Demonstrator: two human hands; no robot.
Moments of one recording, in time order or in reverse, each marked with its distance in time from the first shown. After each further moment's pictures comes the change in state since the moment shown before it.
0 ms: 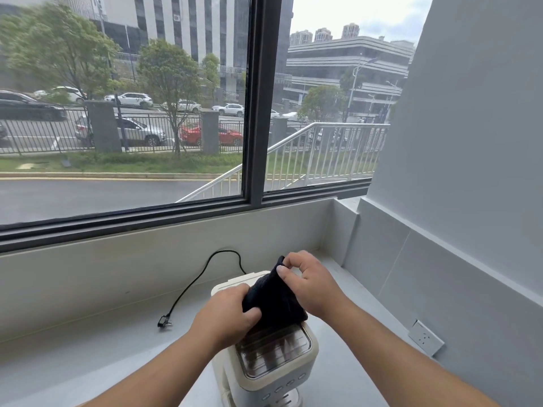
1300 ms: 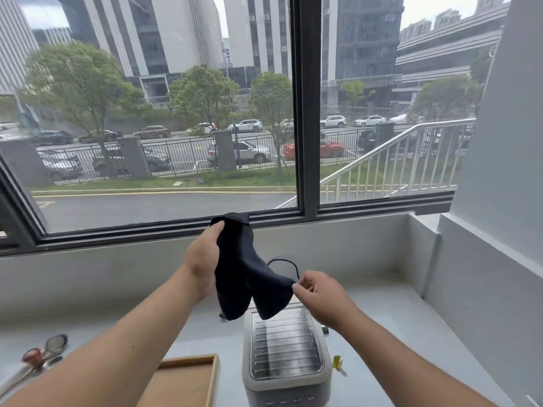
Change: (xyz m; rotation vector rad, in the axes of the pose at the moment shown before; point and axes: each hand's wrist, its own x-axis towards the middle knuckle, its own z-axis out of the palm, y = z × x) left_hand -0.014 0.094 -0.119 -1.180 0.525 -0.420; right_hand 0.036 0.057 -0.002 0.033 -0.269 -0.054
